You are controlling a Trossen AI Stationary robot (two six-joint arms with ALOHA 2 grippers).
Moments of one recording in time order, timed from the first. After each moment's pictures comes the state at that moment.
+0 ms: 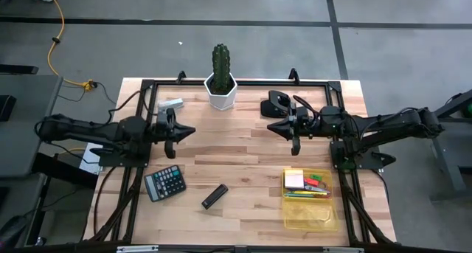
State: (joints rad) left arm 0.06 0.54 0.29 0.21 -0.22 -0.28; right arm 0.03 0.96 0.67 0.27 0.05 0.26
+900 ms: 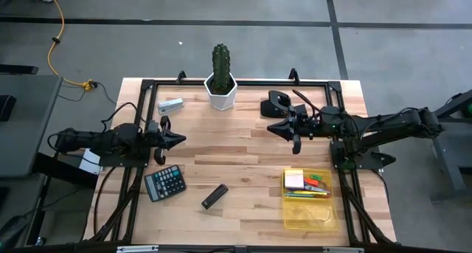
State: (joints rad) left arm 0.06 0.01 0.01 0.02 -0.11 -0.24; right arm 0.03 0.96 0.67 0.26 0.04 0.45
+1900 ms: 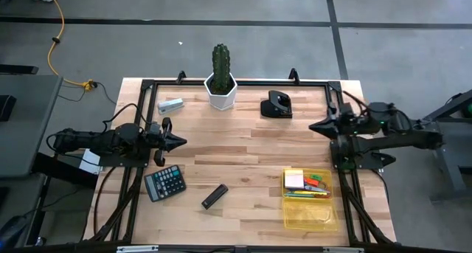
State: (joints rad) left arm 0.08 0.04 0.01 0.01 -0.04 -0.23; right arm 0.03 0.38 0.67 -0.37 0.01 0.35
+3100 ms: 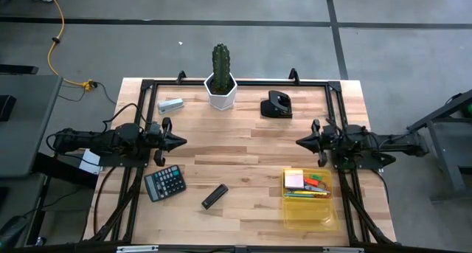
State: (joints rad) left arm 0.08 0.04 0.01 0.02 -0.04 -0.23; right arm 0.03 0.02 0.01 0.01 0.01 0.21
